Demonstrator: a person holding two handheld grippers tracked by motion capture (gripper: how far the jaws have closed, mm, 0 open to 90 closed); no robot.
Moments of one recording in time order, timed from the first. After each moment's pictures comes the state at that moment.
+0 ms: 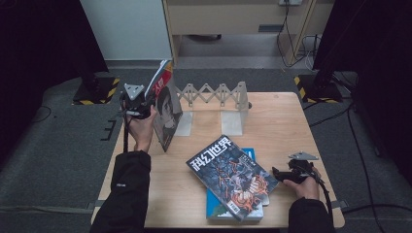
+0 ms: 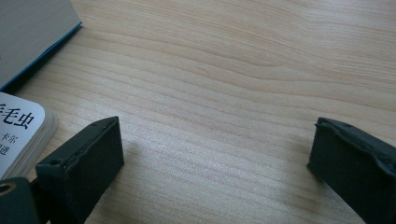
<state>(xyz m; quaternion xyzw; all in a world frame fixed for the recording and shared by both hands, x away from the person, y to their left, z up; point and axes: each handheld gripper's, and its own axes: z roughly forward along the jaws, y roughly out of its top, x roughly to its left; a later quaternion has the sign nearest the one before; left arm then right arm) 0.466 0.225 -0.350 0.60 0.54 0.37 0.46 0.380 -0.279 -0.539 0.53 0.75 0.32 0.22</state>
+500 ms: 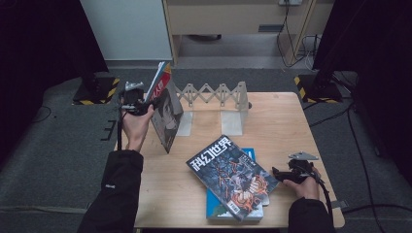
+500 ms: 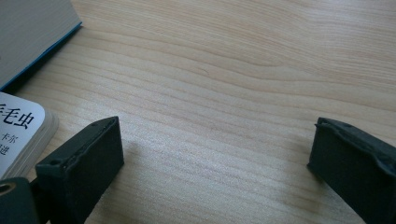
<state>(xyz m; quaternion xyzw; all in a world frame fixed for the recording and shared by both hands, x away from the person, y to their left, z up) 0.475 0.235 -0.340 0.66 0.56 0.25 0.44 0.380 -0.279 -0.540 0.53 0.75 0.31 0.22</state>
